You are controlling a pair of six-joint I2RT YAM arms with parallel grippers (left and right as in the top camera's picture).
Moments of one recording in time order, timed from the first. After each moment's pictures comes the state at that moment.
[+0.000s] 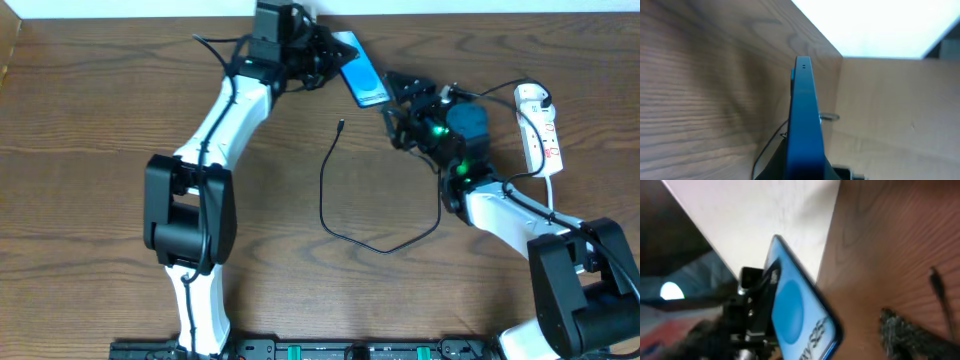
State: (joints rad) left arm -0.23 2.11 1.71 -0.21 0.79 -0.99; right arm 0.29 1.70 0.78 0.74 -0.33 1.59
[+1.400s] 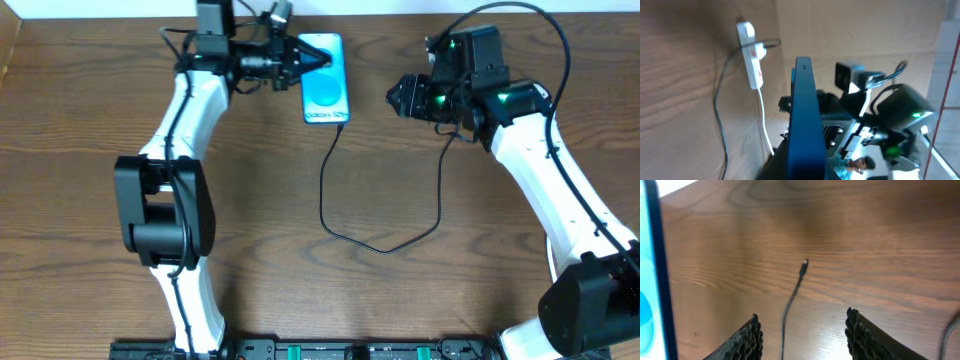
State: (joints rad) left arm -0.10 2.11 1.71 -0.27 1.41 -0.77; right arm 0.27 1.70 1.47 -0.64 -0.33 0.44
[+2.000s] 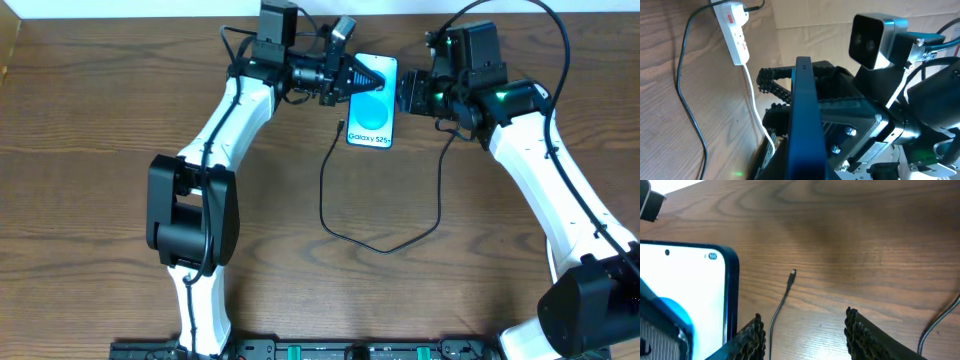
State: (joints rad) left arm -0.27 2.11 1.71 -0.27 1.40 -0.77; right arm 0.28 1.70 1.49 -0.63 -0.24 0.41
